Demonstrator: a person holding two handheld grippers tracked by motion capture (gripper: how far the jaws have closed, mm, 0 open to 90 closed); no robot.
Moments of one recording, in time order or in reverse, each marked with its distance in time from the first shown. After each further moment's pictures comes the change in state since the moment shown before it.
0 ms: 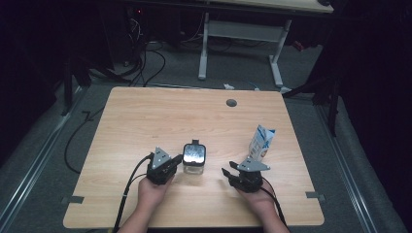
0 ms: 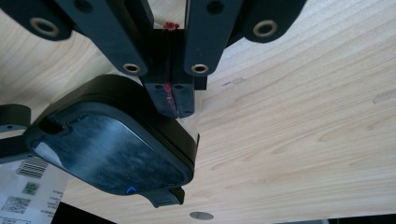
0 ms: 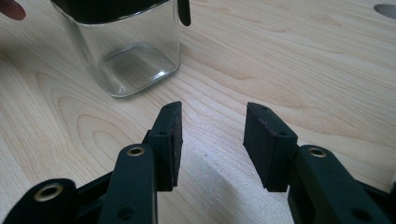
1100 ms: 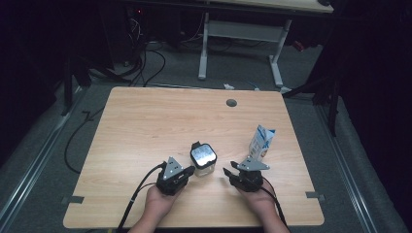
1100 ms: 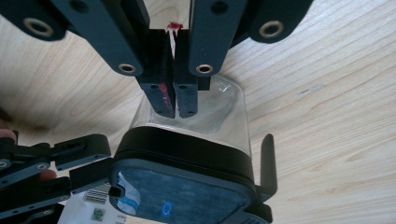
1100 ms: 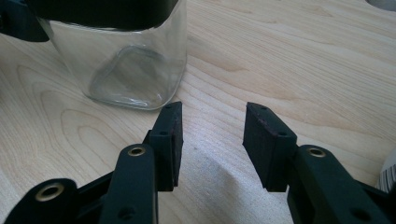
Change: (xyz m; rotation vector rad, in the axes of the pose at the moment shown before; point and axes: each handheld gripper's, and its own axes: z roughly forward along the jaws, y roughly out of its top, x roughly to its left) left arm -0.037 -0.008 0.003 0.037 -0.119 0.066; right arm -0.002 -0.002 0.003 0.022 -0.031 0.006
